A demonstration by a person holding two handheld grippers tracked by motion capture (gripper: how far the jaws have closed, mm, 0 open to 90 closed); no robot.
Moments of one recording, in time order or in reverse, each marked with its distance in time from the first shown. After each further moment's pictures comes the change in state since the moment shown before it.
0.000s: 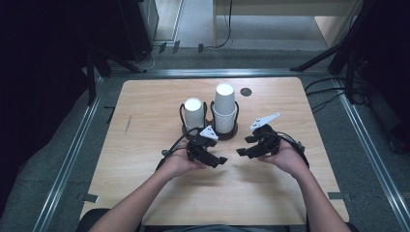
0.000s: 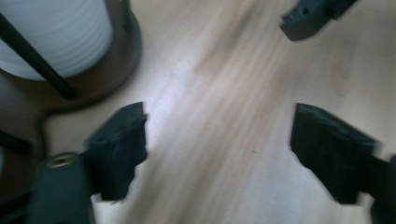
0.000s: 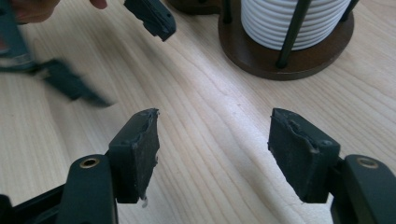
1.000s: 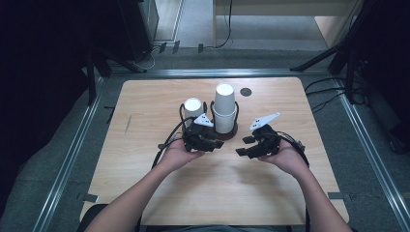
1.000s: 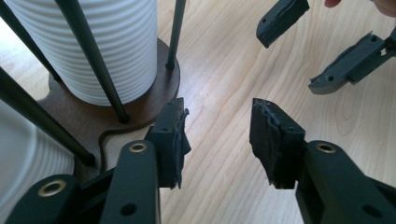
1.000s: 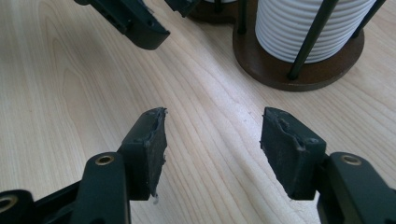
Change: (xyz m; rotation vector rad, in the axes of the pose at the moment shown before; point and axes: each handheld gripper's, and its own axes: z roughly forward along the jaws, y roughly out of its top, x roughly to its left) left arm 0.014 0.020 -0.022 -0.052 0.032 -0.078; right arm 0.005 0.005 -0.007 -0.016 0.029 -0.047
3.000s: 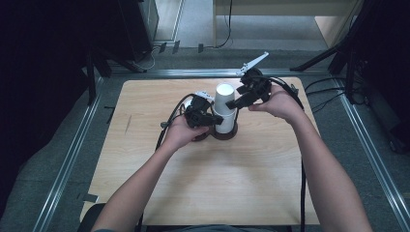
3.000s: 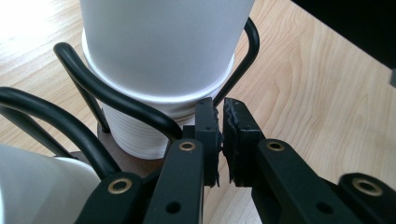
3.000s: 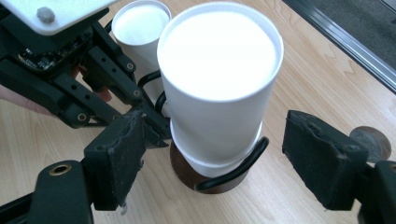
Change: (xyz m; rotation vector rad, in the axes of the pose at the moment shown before) left arm 0.037 0.054 -0.009 -0.010 -0.019 -0.101; right arm -0.037 0.147 -0.039 0.015 -0.079 -0.065
